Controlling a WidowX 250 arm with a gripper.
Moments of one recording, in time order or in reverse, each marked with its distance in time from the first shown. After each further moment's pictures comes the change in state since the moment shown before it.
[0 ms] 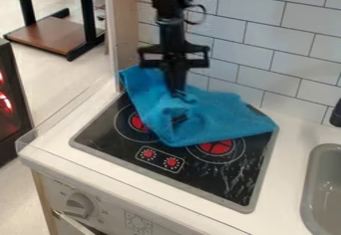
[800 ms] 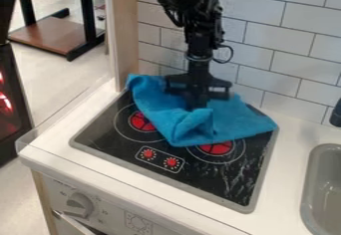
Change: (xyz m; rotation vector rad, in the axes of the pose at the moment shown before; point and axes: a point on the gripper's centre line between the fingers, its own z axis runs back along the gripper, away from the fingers) arm 0.008 -0.023 -0.053 0.078 0.000 -0.063
